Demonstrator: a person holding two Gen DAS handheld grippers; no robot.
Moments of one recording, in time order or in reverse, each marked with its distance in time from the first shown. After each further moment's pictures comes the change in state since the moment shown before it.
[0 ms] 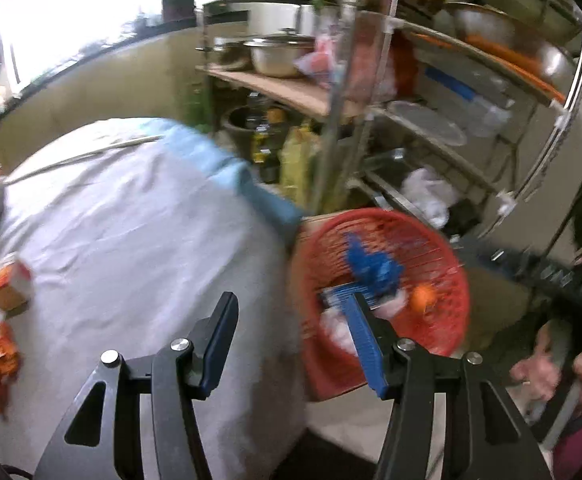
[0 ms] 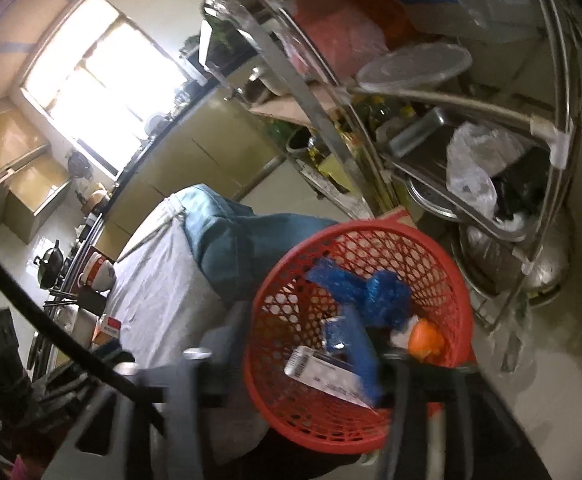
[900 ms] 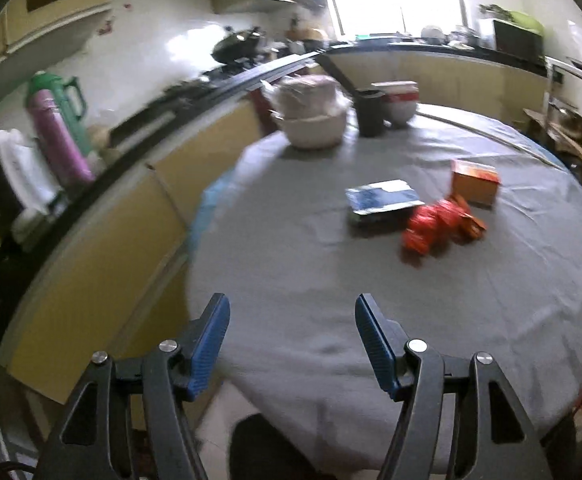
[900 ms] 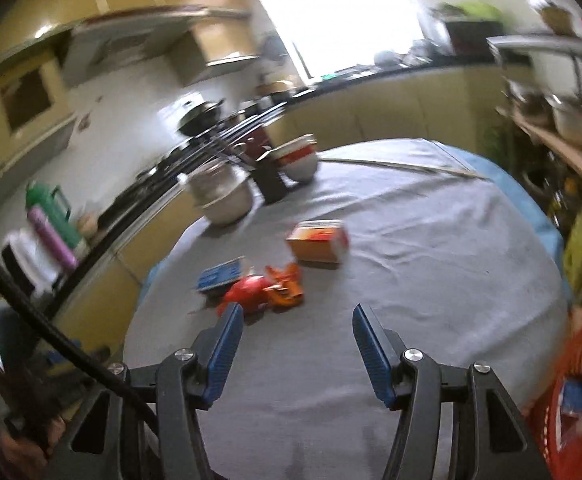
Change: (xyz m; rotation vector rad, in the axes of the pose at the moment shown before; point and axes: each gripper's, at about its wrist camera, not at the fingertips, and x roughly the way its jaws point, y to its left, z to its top) left arm -0.214 0.234 -0.213 -0.610 -0.030 0.890; right arm 0.046 0.336 -0.138 -0.642 0.158 0.411
